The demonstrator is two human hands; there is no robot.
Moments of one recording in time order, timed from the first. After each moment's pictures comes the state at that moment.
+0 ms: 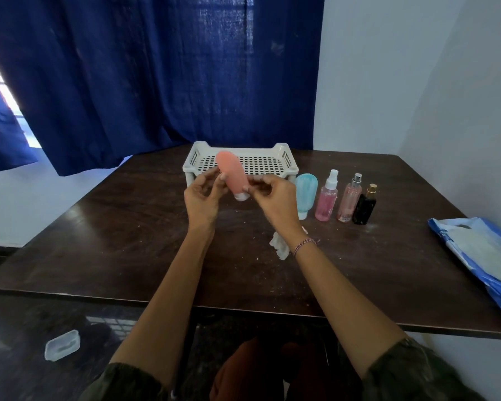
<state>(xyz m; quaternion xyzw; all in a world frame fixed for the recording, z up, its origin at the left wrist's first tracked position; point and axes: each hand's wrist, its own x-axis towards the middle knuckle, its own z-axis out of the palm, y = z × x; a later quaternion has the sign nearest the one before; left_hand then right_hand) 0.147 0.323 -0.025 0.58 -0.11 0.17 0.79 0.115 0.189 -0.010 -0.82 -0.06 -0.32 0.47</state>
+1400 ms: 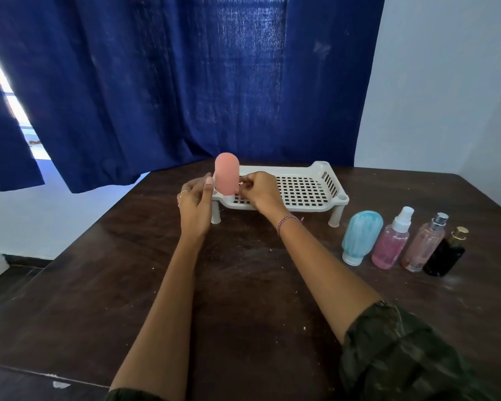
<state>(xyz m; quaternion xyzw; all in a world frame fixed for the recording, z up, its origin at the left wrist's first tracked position) 0.267 0.384 -0.034 0.77 -0.04 0.20 0.61 0.277 0.248 0.004 -0.91 0.01 -0.13 0.40</state>
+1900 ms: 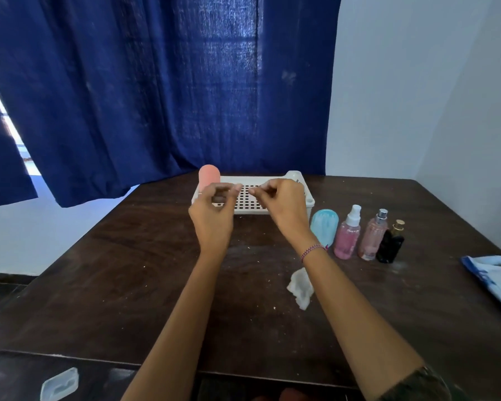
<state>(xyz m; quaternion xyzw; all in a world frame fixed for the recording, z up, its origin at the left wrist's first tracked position) 0.177 0.321 0.011 0.71 -0.08 0.31 0.63 0.163 0.196 0.041 -0.87 0.00 -0.30 0.38</state>
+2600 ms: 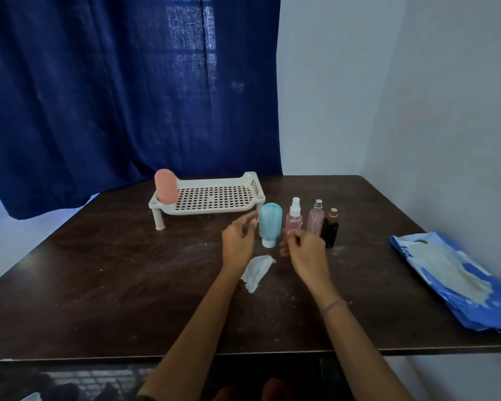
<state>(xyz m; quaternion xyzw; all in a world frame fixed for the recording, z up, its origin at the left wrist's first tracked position) 0.130 0.216 -0.037 0.75 -0.16 0.10 0.63 0.052 0.103 -0.021 -0.85 0.15 -0.25 0.44</state>
